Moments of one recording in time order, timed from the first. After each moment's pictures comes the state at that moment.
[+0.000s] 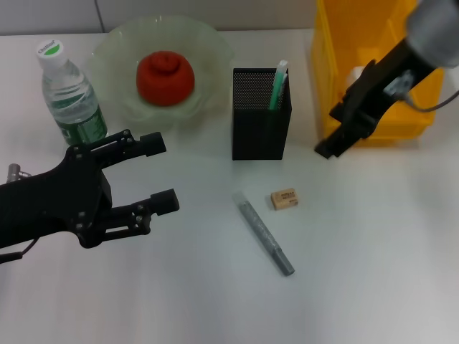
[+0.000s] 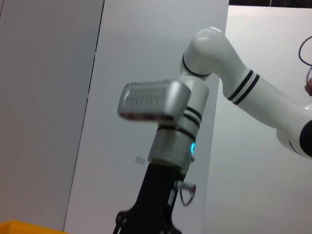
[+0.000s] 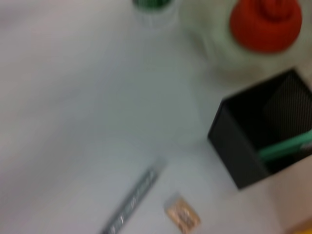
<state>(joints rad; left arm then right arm) -0.28 -2.00 1.09 0.61 1.37 1.85 -1.14 0.91 2.08 -1.23 -1.33 -2.64 -1.84 2.38</state>
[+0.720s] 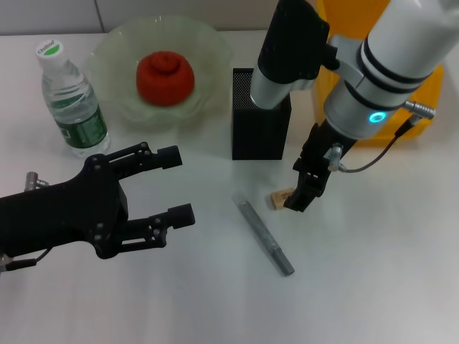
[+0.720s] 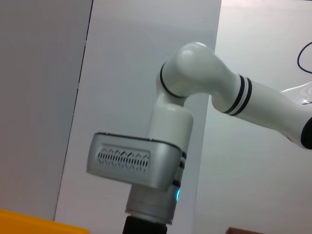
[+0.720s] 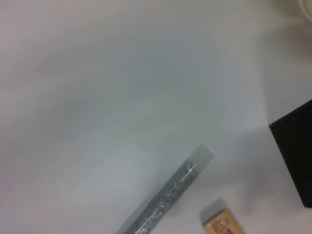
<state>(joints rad) -0.29 -2.02 1.09 0.61 1.42 1.84 -1.13 0.92 2.09 -1.59 -1.06 -2.55 -1.53 2.41</state>
